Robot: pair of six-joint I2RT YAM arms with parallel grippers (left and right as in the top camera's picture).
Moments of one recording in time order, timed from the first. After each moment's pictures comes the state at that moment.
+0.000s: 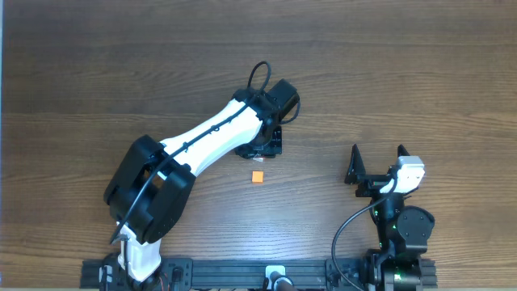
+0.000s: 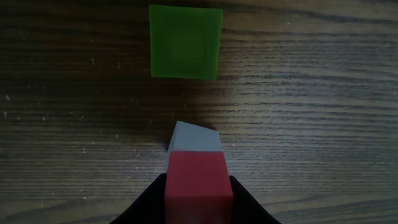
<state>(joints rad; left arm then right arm) -0.73 2.01 1.46 -0.98 0.02 -0.73 -0.06 0.01 0.01 -0.06 -0.10 0.13</state>
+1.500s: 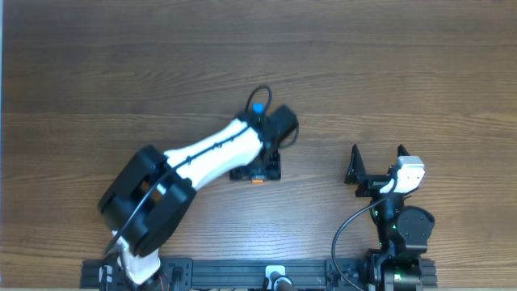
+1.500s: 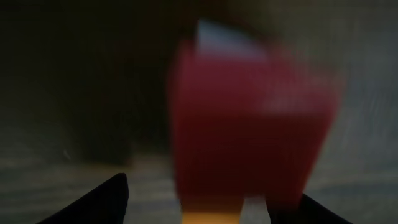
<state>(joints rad) -0.80 1.94 1.26 -0.93 0.04 -0.79 -0.06 0.01 0.01 -0.06 -0.10 0.13</state>
